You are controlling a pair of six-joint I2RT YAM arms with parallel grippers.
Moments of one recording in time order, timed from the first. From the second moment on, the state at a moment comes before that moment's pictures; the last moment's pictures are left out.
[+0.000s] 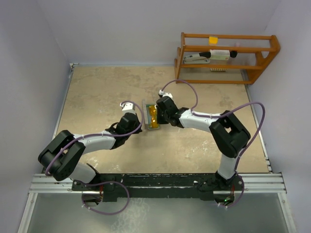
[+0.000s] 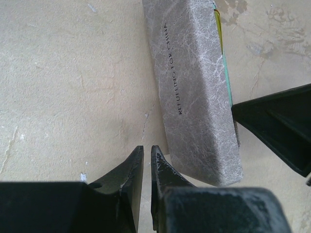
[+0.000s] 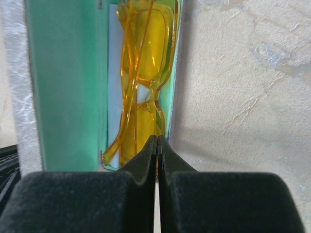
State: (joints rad) left arm -0.68 1.44 0.54 0.28 -0.31 -0.65; right arm 0.75 1.81 1.10 -0.11 0.17 0.57
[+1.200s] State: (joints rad) left arm -0.68 1.44 0.57 0.23 -0.35 -0.64; right arm 0.74 1.71 1.10 -0.12 0.19 0.55
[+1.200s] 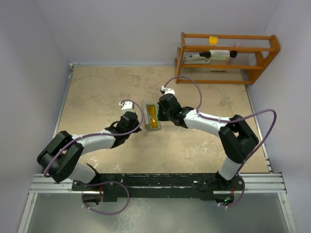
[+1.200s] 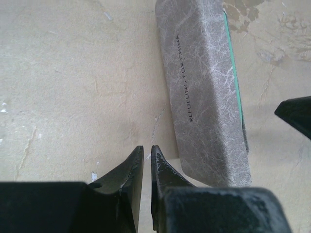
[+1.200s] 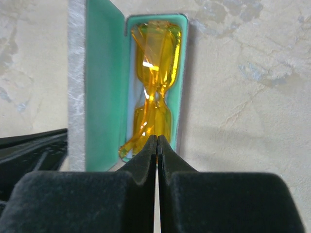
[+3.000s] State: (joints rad) left arm -0.68 1.52 0.77 0.25 -0.35 -0.70; right arm 0.65 1.88 1.02 0.10 0.05 0.51
